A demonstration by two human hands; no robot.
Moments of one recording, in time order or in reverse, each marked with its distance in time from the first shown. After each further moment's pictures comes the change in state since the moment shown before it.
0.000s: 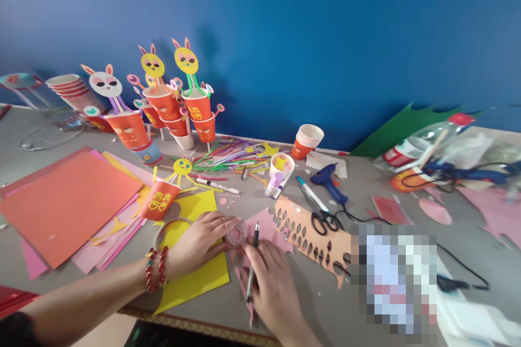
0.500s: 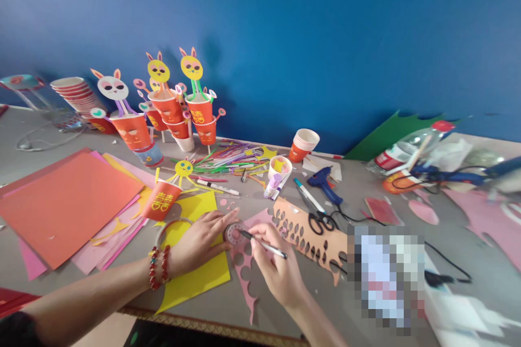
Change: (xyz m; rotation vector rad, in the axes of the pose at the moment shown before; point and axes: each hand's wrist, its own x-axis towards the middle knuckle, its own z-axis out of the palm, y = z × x) left_hand -0.002 -0.005 0.007 -0.006 0.076 -0.002; right_hand 0.040 0.000 -0.037 0.665 -0.033 0.343
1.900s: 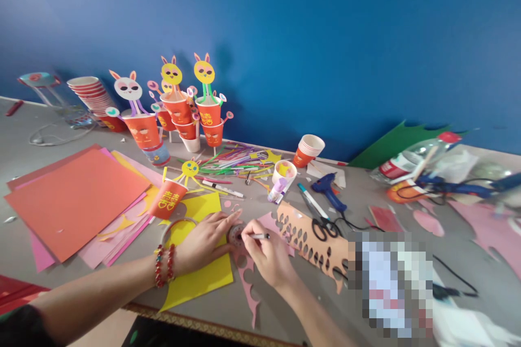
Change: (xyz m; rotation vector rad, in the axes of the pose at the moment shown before) left_hand -0.001 0.000 -0.001 -0.024 -0.033 -0.039; right_hand 0.025 0.007 0.013 -0.136 -0.136 -0.051
